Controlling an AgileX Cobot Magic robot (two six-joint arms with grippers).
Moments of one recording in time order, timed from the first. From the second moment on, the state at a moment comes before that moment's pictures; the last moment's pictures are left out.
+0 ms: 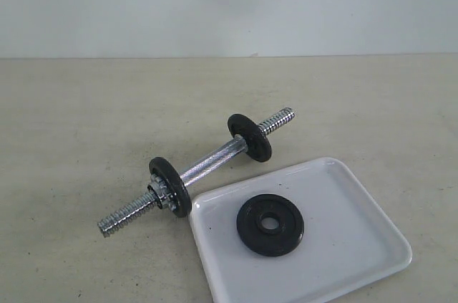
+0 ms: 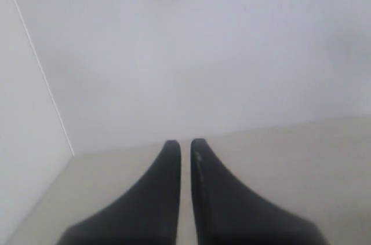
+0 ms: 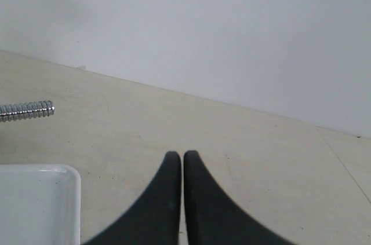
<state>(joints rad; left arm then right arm) 0.15 0.00 -0.27 -0.06 0.32 0.22 0.03 0.01 0.00 0.06 0.15 -0.31</state>
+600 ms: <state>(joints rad) 0.15 0.00 -0.38 -0.06 -0.16 0.22 0.03 0.01 0.00 0.06 0.15 -0.31</state>
